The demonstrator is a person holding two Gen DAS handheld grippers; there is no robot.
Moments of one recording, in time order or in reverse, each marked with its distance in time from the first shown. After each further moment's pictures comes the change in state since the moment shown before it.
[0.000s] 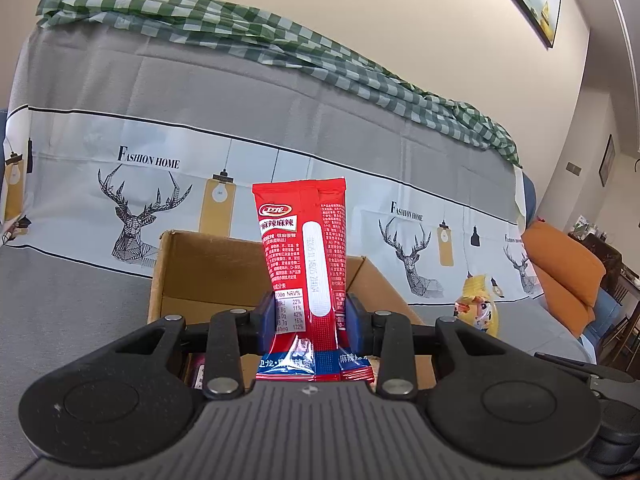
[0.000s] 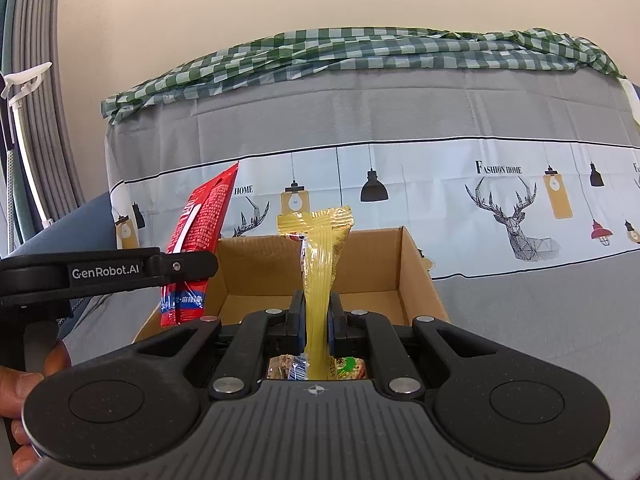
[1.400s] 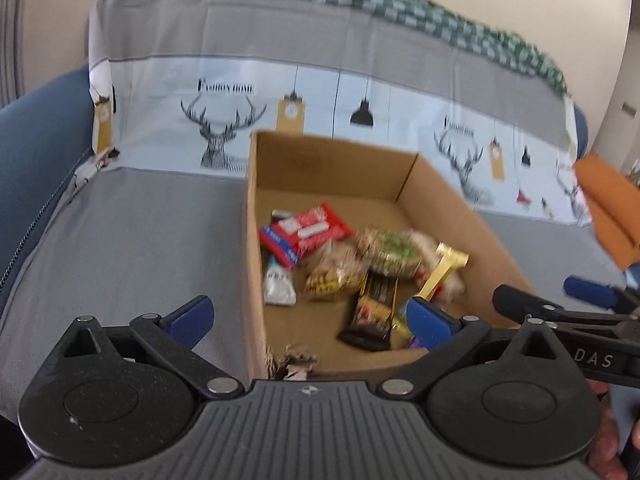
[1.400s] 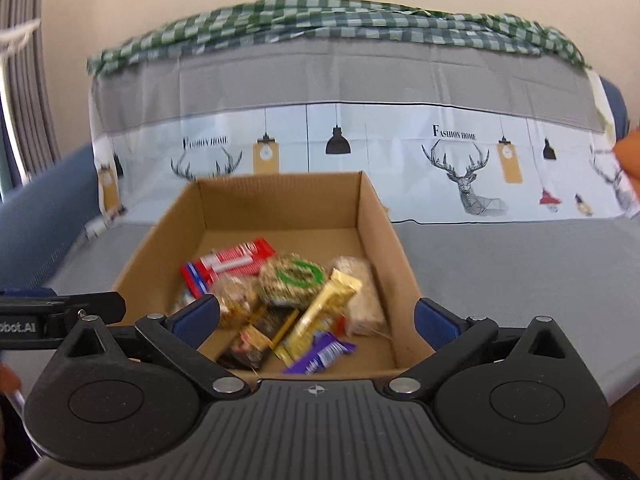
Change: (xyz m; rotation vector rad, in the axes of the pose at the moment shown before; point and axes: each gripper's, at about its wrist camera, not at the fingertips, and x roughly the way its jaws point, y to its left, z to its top) left arm -0.091 -0.001 -0.060 0.041 0.234 0.219; right arm -0.065 0.017 -0.034 -0.052 0.125 -0.137
